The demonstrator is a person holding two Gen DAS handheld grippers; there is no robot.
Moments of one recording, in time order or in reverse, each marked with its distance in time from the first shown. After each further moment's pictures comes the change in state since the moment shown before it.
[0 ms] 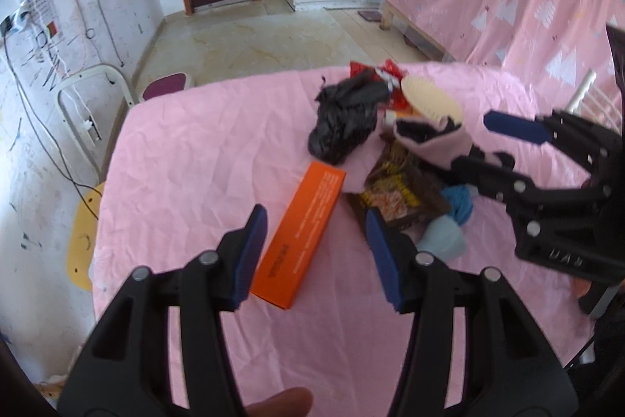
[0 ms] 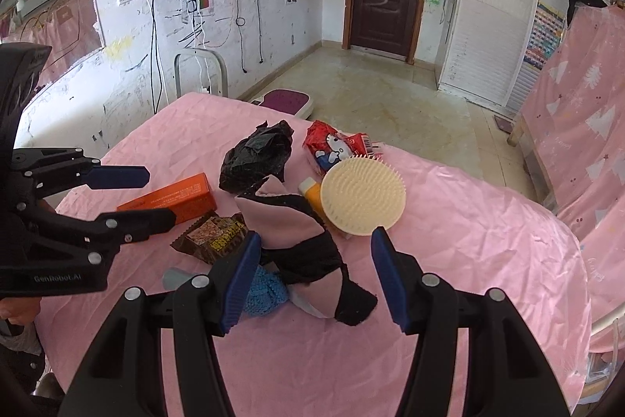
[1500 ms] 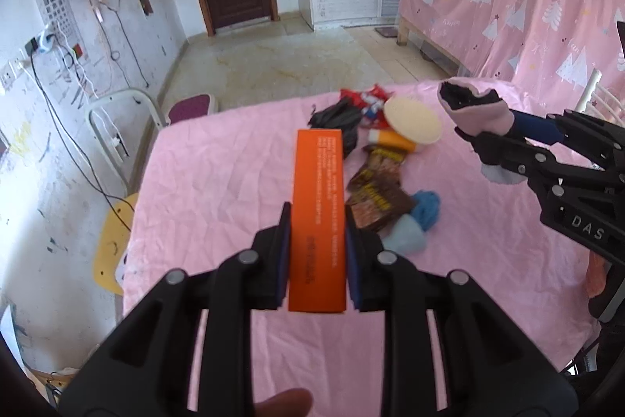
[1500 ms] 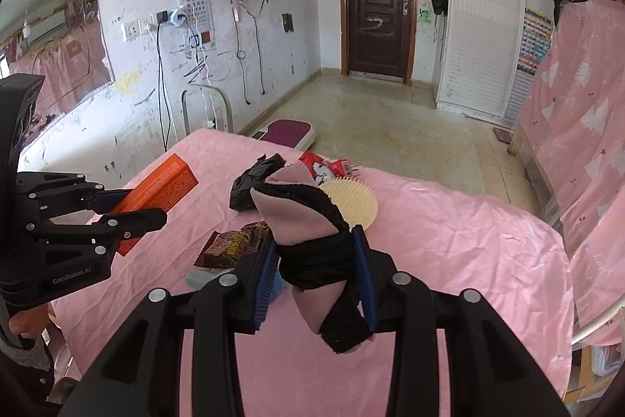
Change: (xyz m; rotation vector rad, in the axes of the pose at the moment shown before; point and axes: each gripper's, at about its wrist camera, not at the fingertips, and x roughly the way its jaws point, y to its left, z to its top) left arm -0.056 -0.037 -0.005 0.006 -0.084 0.110; right arm -0.059 -0.019 -0.011 0.056 -0.124 0.025
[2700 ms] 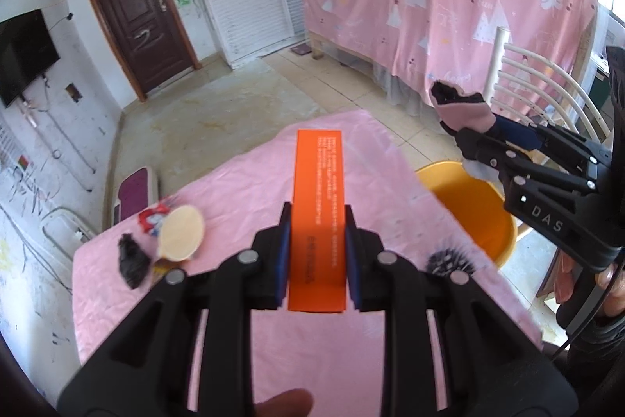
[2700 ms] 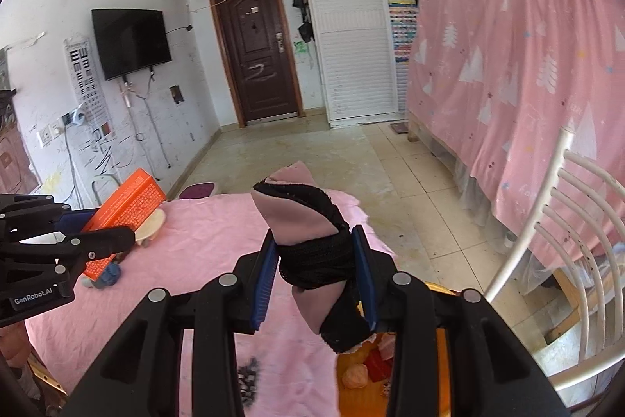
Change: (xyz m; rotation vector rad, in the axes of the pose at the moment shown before) left arm -0.015 -0.247 0.063 0.302 -0.063 -0.134; right arm -0.140 -0.213 -0.102 0.337 -0.184 -0.266
